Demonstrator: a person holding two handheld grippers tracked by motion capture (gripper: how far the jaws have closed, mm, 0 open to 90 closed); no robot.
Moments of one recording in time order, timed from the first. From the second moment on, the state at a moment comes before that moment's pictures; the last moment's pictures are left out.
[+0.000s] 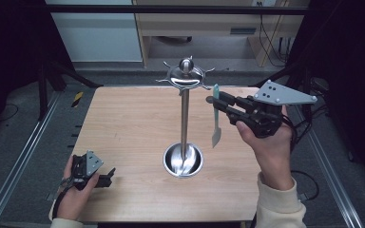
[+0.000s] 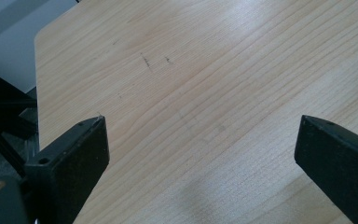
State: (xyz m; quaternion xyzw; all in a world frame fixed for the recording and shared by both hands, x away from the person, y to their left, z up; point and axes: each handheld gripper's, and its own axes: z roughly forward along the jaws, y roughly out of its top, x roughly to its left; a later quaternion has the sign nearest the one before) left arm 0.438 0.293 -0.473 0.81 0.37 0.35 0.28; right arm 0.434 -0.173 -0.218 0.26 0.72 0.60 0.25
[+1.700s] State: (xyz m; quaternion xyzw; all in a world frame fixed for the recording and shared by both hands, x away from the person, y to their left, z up) left arm 0.438 0.292 -0.474 0.82 0.37 0.34 0.27; right arm 0.438 -0.158 -0.224 0.26 0.72 0.59 0.25
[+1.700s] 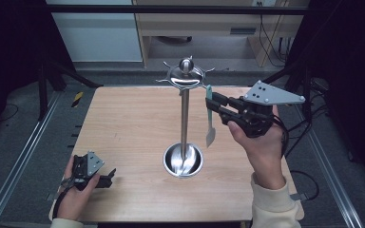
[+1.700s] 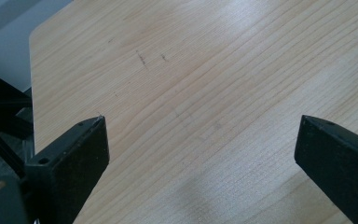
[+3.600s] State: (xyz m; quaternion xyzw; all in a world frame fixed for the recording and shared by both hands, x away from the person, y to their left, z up) left arm 0.439 0.291 -0.474 0.82 0.36 0.34 0.27; right arm 0.447 -0.182 -0.239 0.33 0.70 0.57 0.29
